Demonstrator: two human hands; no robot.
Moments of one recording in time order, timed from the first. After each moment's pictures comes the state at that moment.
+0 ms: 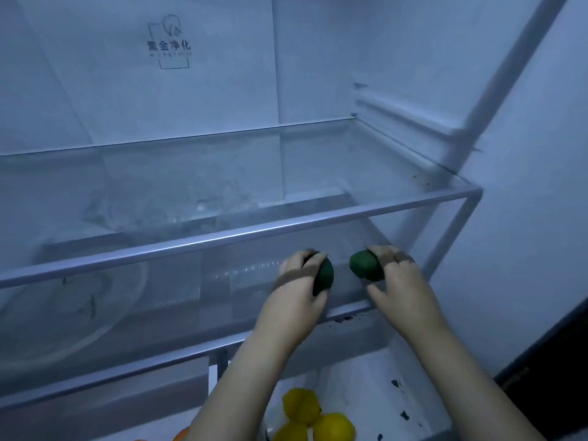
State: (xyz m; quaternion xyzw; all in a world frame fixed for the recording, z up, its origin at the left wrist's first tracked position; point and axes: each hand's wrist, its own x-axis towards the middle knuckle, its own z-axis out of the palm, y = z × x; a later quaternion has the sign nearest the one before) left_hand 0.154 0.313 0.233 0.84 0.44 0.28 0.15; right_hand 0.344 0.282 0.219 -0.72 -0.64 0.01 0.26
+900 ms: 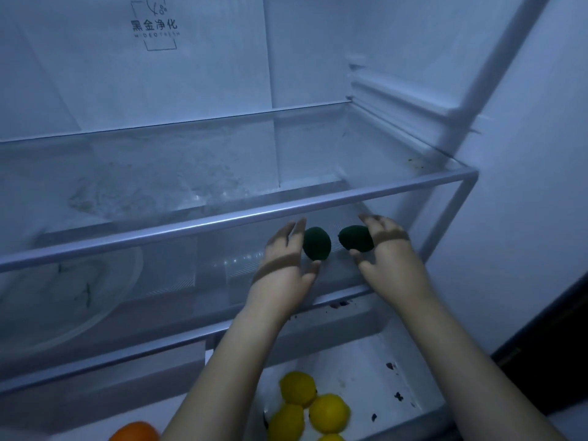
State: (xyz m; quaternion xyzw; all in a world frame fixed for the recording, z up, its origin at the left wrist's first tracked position) left_hand 0.157 0.329 0.236 0.81 0.52 0.24 0.16; right_hand 0.336 0.292 0.239 -0.71 -0.64 0.01 0.28
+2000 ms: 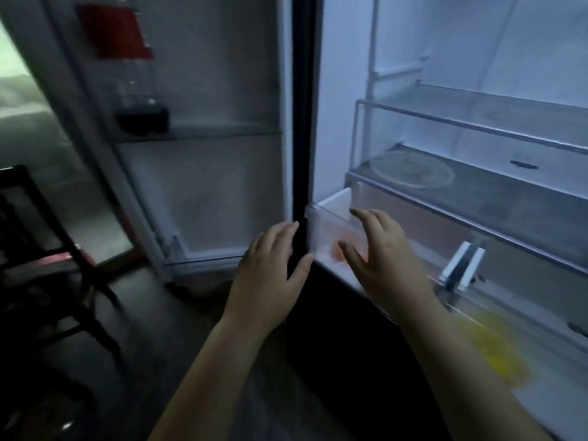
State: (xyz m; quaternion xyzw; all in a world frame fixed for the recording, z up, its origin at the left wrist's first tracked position) left_hand -0.055 -0.163 0.251 0.47 0.81 0.33 -0.09; right_hand 0.062 -0.015 0.266 -0.21 -0.92 0.14 0.30
